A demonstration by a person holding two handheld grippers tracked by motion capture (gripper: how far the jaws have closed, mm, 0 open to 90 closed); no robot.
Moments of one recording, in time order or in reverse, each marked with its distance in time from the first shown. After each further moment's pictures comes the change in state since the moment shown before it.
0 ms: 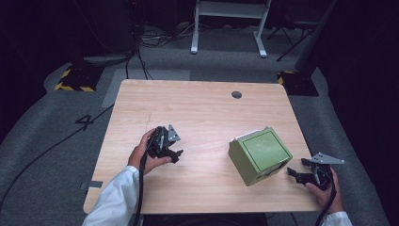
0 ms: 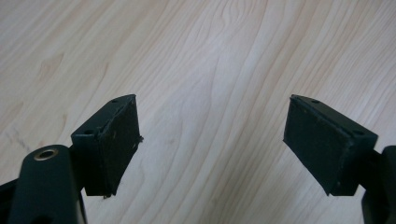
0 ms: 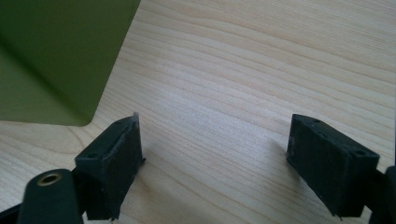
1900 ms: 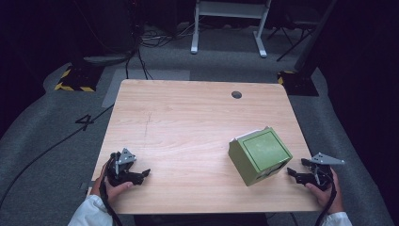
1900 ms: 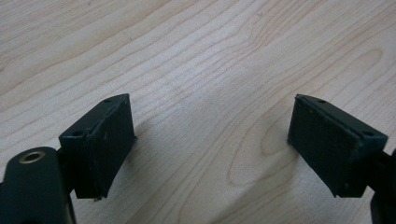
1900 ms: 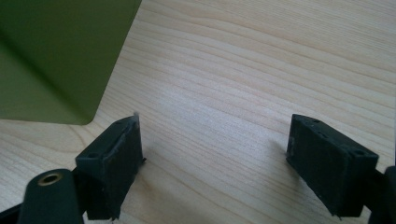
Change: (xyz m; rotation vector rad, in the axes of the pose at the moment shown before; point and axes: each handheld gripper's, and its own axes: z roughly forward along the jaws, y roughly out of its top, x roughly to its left) left arm 0.016 -0.139 -0.026 -0.100 -0.034 -0.280; right arm 0.000 0.000 -0.001 0.000 0.001 -0.005
